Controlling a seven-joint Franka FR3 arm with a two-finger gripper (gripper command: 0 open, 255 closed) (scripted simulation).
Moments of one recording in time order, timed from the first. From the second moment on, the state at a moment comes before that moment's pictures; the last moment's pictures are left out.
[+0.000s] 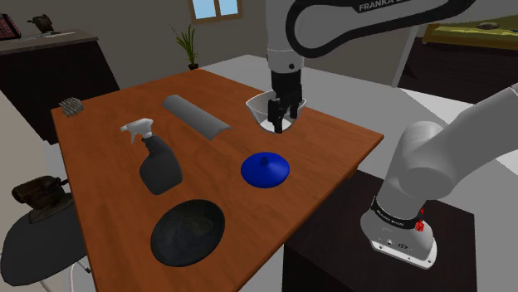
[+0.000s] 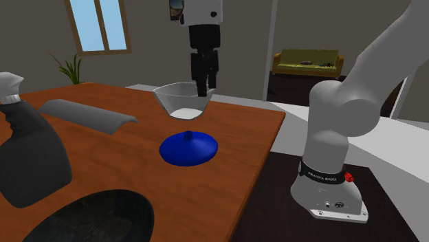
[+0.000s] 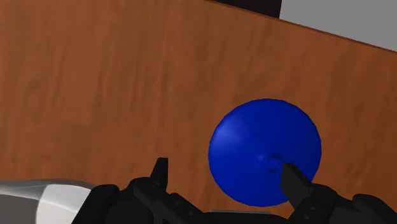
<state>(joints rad) 0.11 -0.61 0.15 -2.39 0.09 1.75 0.16</state>
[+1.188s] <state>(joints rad) 0.16 -0.43 0.28 -2.47 0.14 2.01 0.26</state>
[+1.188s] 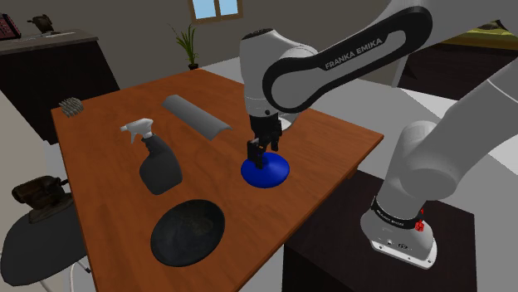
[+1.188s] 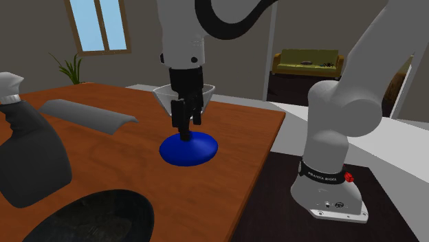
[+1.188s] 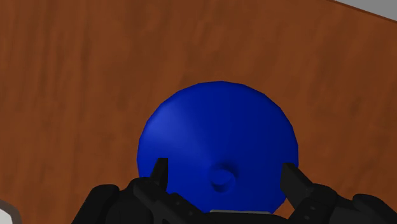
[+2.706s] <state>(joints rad) 0.16 -0.47 0.27 -2.39 0.13 1.90 0.26</state>
